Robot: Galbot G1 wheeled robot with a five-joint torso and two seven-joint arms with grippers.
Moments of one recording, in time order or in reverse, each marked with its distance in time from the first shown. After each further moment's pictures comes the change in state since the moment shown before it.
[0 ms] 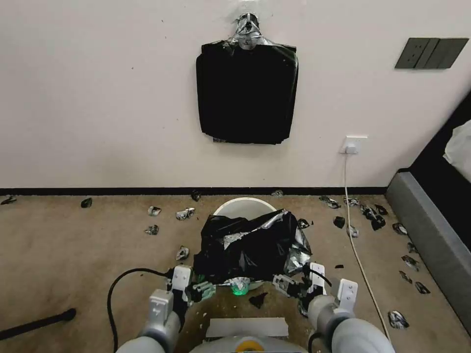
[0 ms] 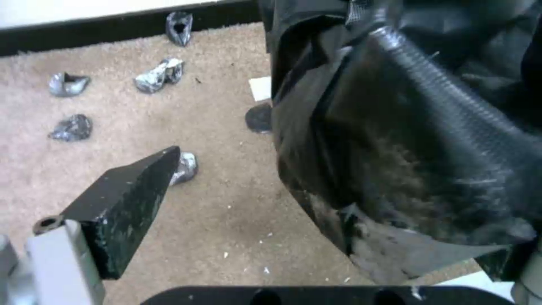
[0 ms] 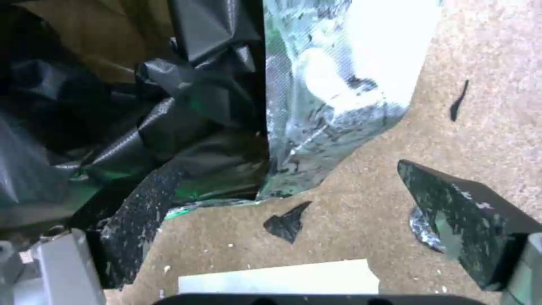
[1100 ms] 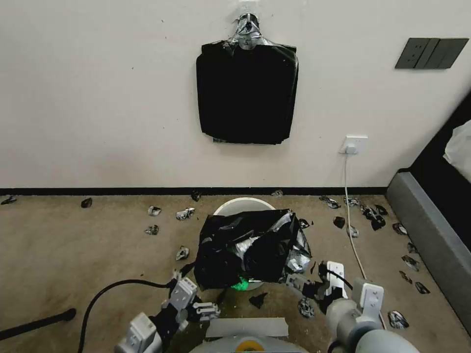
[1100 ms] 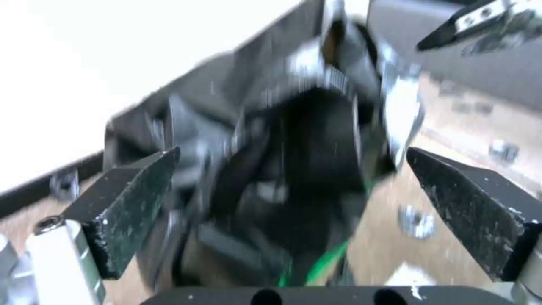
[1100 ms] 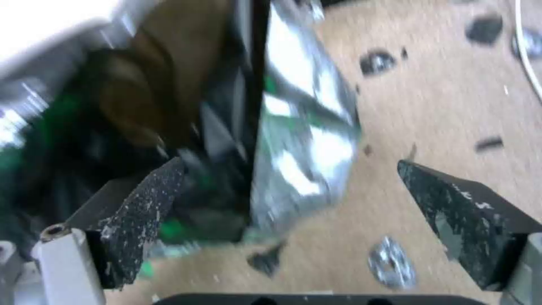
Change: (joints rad) left arm 0.160 0.105 -0.170 -0.066 0.204 -0.323 0.488; right arm -0.075 -0.033 0.112 0.176 -0.058 -0.023 0.015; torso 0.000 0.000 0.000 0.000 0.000
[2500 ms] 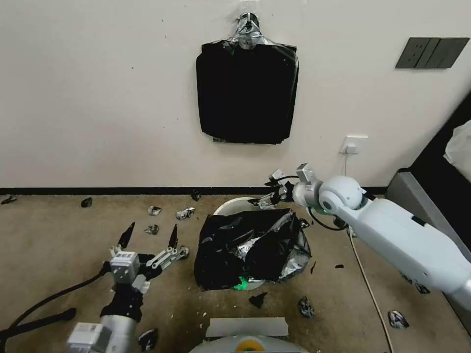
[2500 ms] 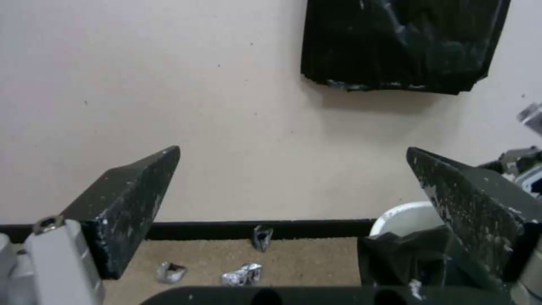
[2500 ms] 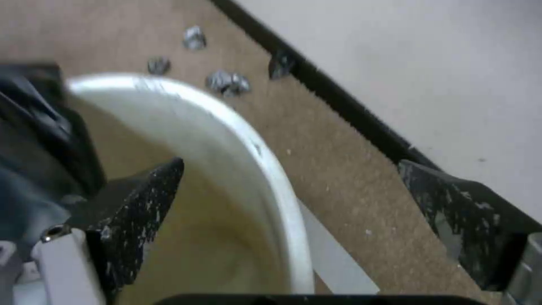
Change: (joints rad) left arm 0.135 -0.476 -0.258 -0.072 0.059 -0.162 -0.172; right arm 1.304 -0.163 -0.672 -0.933 -0.216 -0.127 -1.093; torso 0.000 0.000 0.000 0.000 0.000
